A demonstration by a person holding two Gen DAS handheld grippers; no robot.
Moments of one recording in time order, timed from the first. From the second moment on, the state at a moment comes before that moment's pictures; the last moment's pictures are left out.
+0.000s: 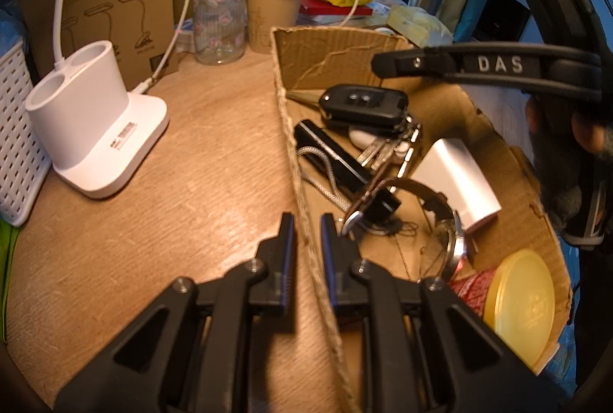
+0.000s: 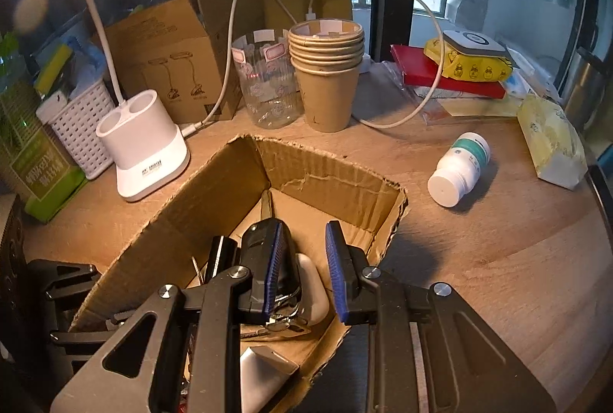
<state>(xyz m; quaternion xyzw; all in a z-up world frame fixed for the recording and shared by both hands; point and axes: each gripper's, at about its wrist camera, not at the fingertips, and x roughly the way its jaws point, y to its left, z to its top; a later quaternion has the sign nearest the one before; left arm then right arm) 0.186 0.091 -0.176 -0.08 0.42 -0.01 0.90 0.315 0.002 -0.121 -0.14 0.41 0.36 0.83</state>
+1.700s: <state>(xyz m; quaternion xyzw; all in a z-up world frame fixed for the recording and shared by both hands) 0.187 0.091 -0.178 -0.08 0.42 -0.01 0.90 0.388 -0.065 -0.116 -0.05 0.38 0.25 0.89</state>
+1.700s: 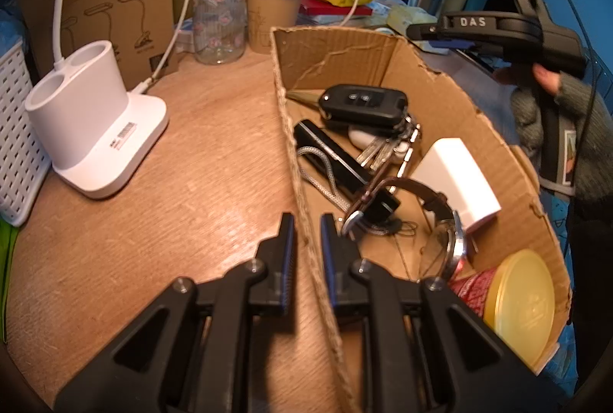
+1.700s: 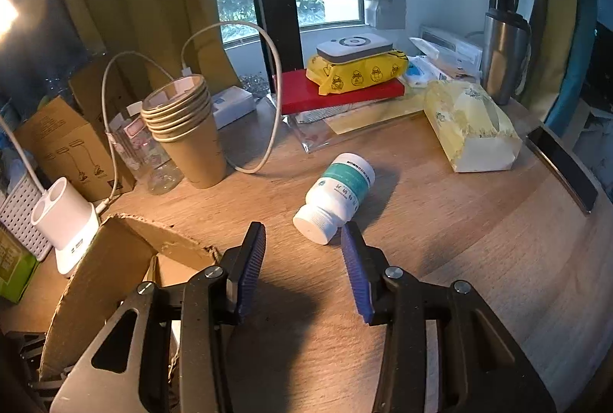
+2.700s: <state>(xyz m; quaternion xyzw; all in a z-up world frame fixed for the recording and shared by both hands) 0.187 0.091 -0.178 -0.08 0.42 -0.01 0.90 0.443 -0.048 -0.144 -0.07 0.41 0.22 0.88</state>
